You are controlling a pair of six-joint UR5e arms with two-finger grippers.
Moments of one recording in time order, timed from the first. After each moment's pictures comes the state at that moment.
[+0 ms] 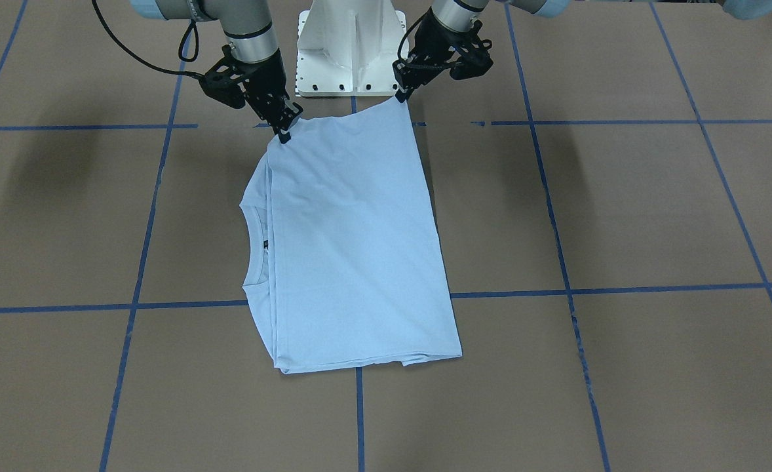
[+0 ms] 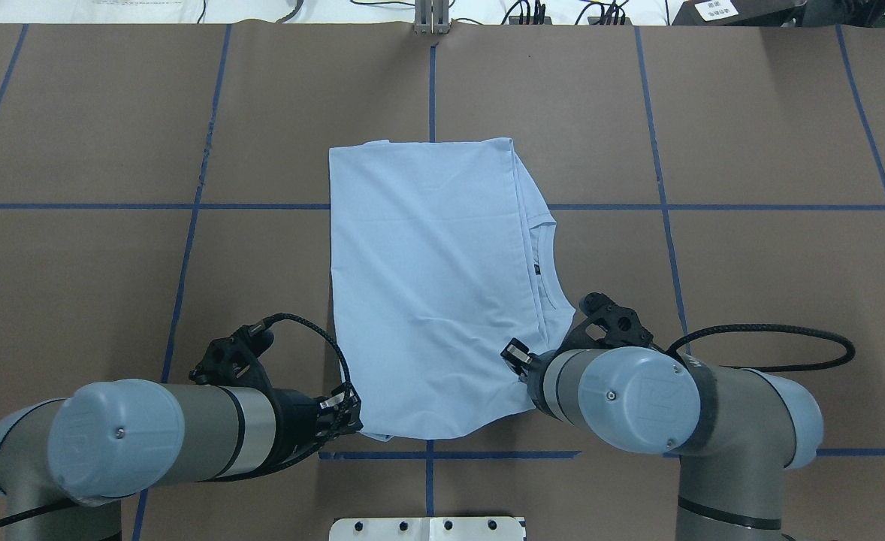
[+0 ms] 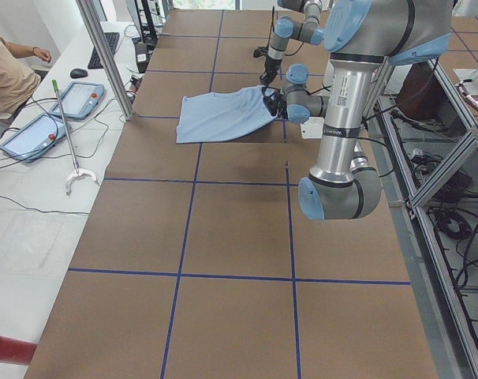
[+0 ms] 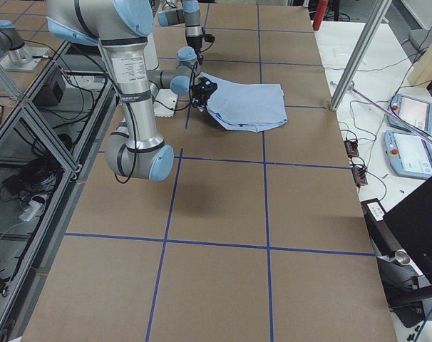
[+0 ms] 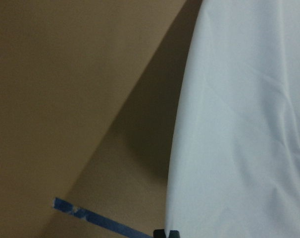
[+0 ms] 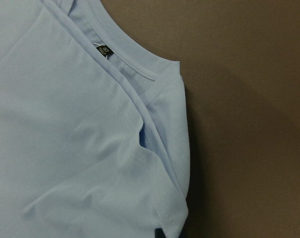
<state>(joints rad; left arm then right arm) -0.22 -1.86 -2.14 -1.95 -1.66 -2.04 0.26 -1.24 2.10 -1.52 1.56 2.11</state>
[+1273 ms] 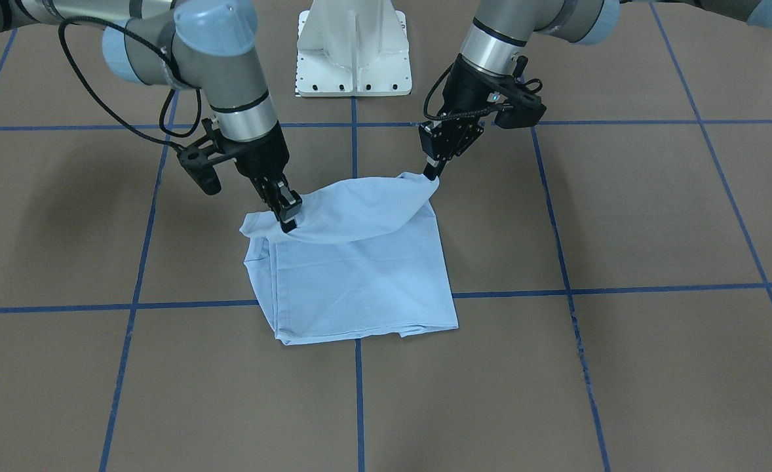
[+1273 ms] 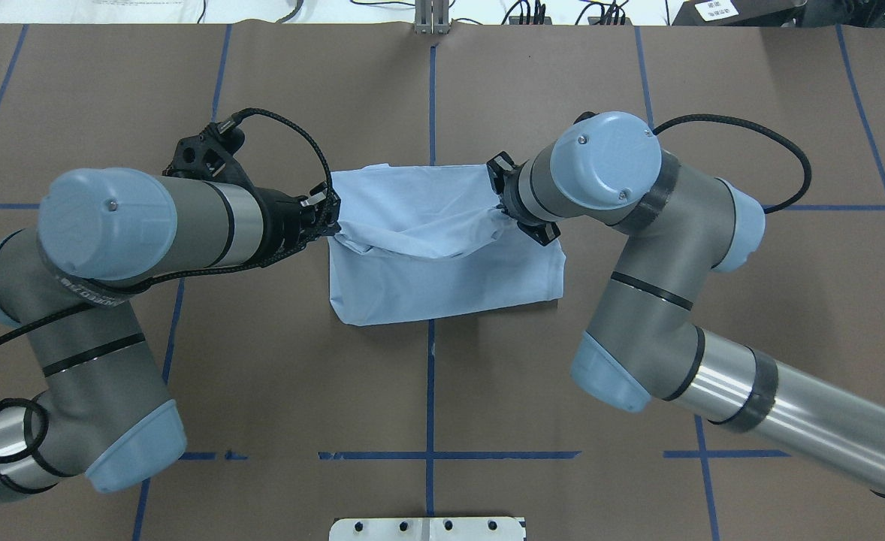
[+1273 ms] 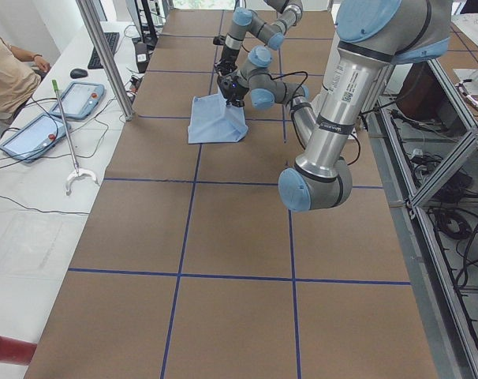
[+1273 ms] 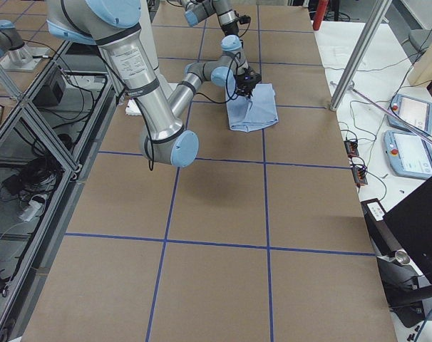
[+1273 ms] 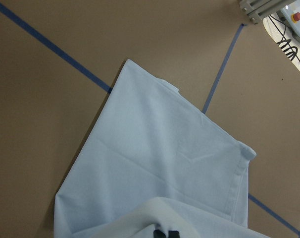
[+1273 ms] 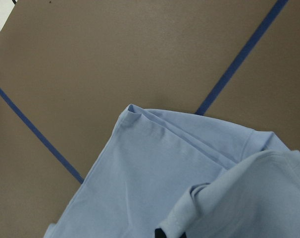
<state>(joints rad) -0.58 -2.04 -1.94 -1.92 -1.66 -1.82 0.62 -0.95 1.69 -1.36 1.71 2.12</state>
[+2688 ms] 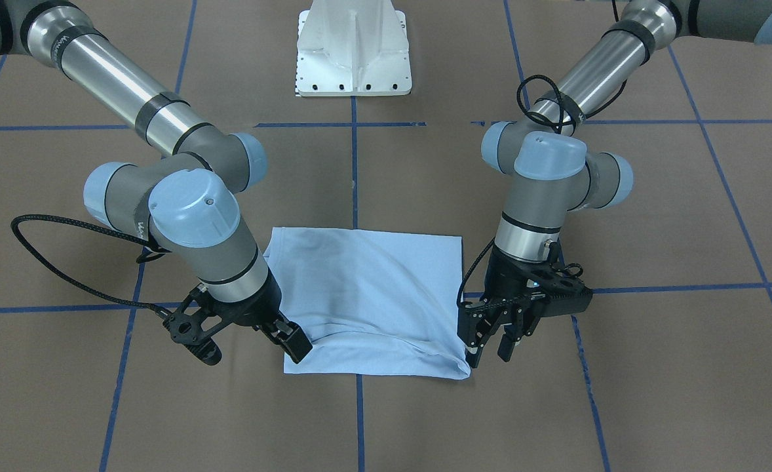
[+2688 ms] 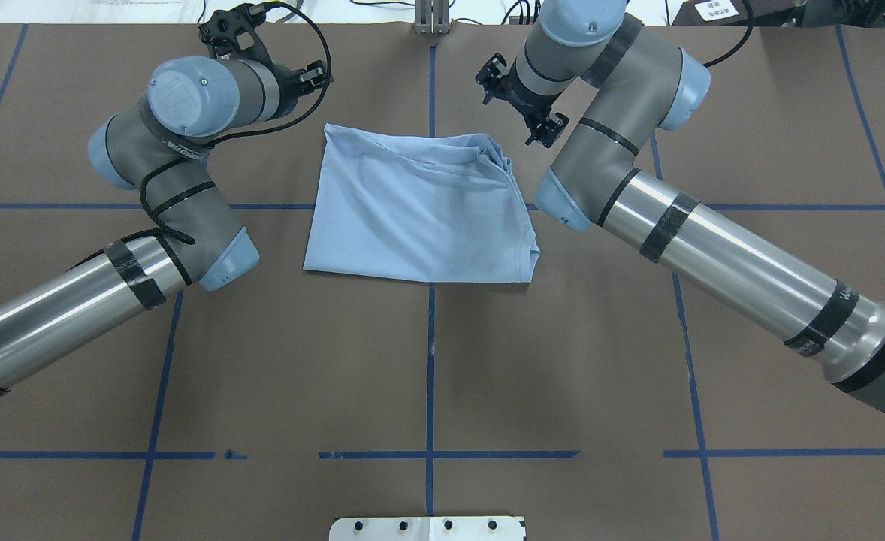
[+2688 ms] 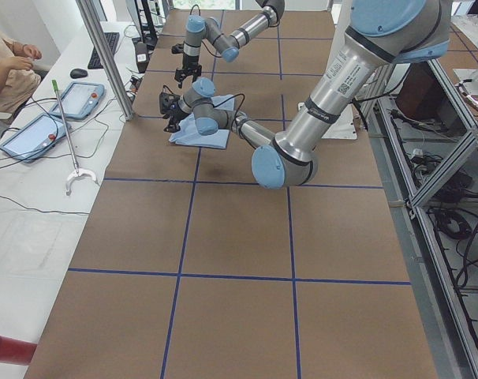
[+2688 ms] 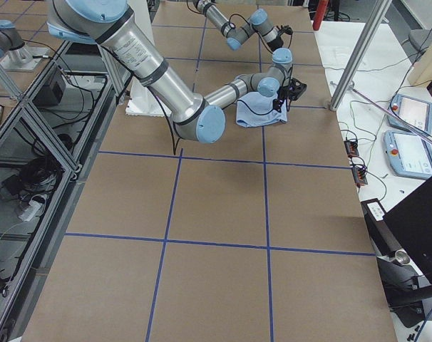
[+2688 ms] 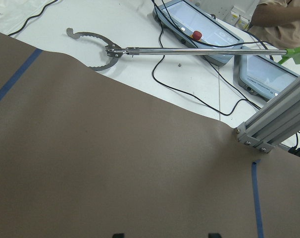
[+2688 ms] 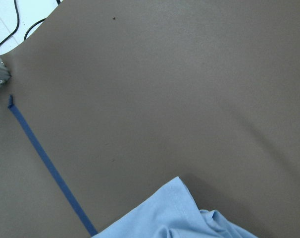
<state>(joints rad) -0.79 -2.26 -1.29 -2.36 -1.58 -1.42 0.81 -0.70 1.17 -1.14 1.96 1.77</state>
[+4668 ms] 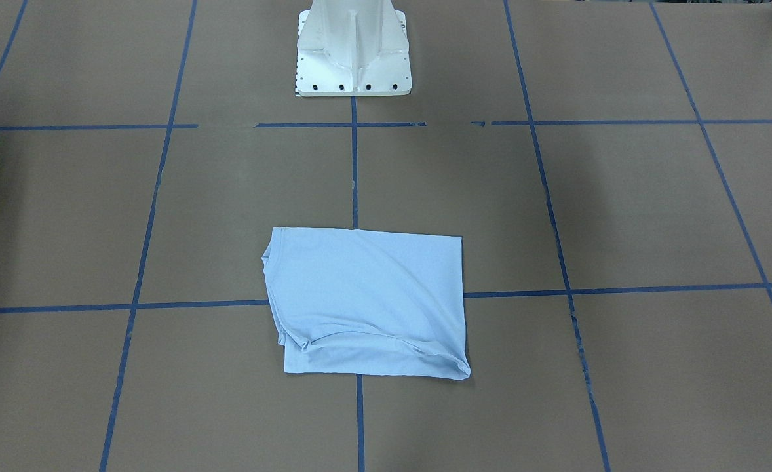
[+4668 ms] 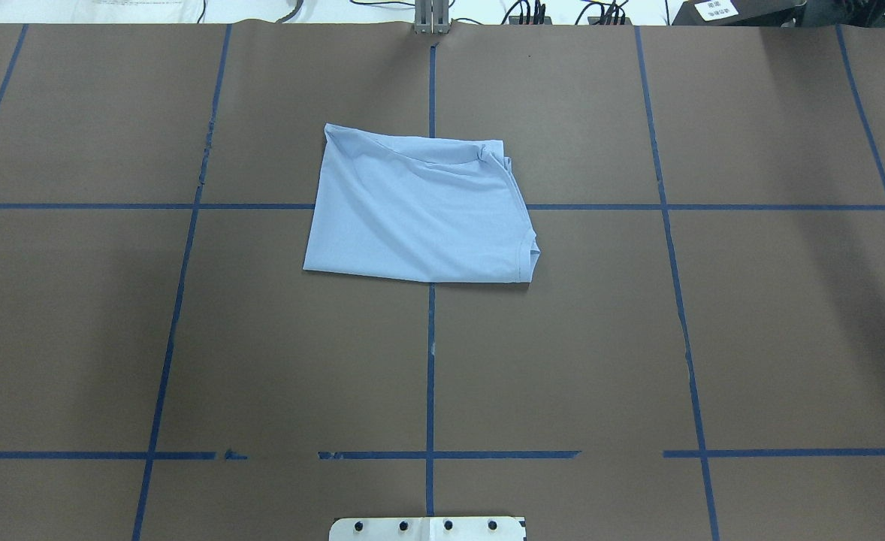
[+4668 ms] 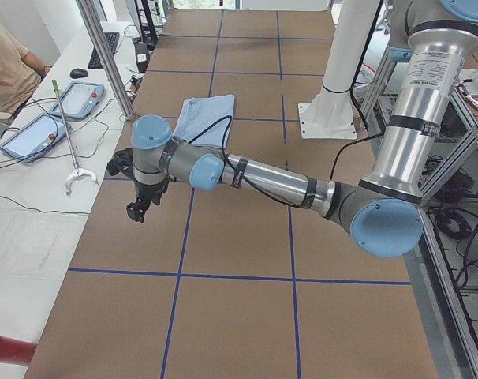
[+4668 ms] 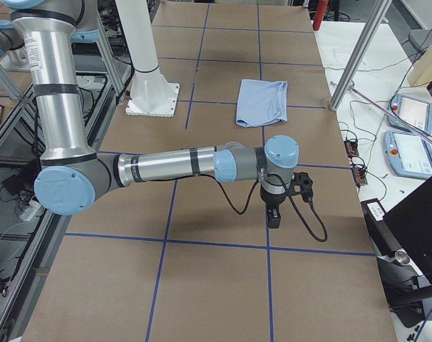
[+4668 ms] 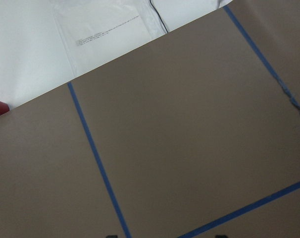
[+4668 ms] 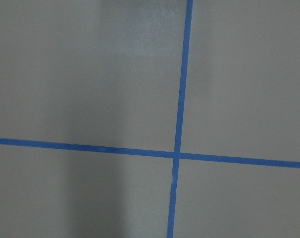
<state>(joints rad) -1.54 -1.81 -1.56 -1.72 -2.29 0.16 1.54 -1.45 1.63 -1.64 2.30 0.02</state>
